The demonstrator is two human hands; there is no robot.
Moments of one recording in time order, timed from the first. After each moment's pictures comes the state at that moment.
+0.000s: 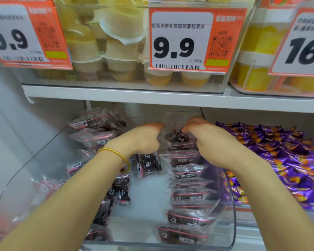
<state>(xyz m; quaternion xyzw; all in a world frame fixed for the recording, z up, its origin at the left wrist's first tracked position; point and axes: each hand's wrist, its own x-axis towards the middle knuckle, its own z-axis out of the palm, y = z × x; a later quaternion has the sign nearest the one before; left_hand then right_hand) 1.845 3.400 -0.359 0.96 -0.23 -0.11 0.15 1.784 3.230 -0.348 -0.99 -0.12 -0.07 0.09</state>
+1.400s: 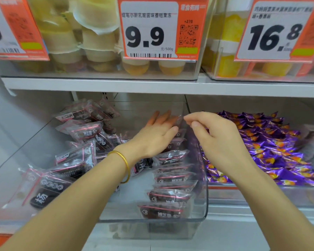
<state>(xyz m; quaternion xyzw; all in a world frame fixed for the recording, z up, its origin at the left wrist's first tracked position) 1.825 3.354 -0.390 0.92 -0.32 -0.03 0.21 1.729 3.213 -0.353 -0.92 -0.05 -0.22 0.32</state>
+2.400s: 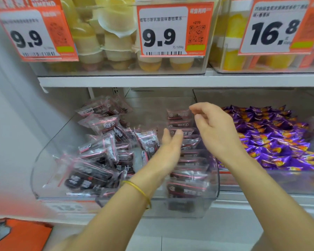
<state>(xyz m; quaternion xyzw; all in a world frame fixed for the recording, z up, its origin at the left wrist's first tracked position) 1.735 3.356 -0.396 0.78 -0.05 -0.19 0.60 1.733 3.230 -0.363 -0.90 -0.03 -0.25 0.35</state>
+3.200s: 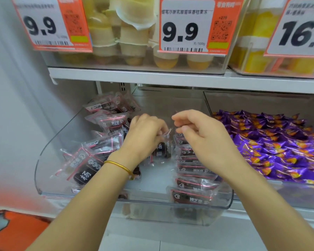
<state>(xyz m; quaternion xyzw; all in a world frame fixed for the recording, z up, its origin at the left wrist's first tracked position) 1.791 3.417 -0.387 0.94 -0.25 0.16 0.17 1.722 3.269 -0.355 -0.89 -0.12 -0.16 0.42</state>
